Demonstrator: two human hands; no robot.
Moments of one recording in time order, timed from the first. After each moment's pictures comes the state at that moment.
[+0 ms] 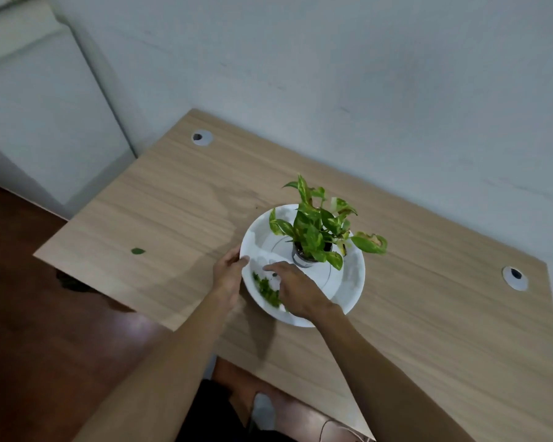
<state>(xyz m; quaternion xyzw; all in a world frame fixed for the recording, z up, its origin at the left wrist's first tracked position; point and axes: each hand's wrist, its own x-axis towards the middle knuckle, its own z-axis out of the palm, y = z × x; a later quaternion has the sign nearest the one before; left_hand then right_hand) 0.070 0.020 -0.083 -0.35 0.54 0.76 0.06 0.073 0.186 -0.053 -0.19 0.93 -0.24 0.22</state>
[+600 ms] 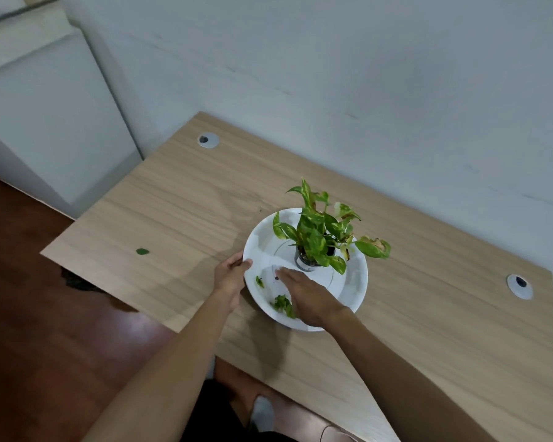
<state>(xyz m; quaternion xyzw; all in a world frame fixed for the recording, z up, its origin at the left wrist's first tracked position) 0.070 0.014 -0.086 -0.37 0.50 0.78 0.07 0.074 0.208 -0.058 -0.29 0.93 -0.11 0.21</state>
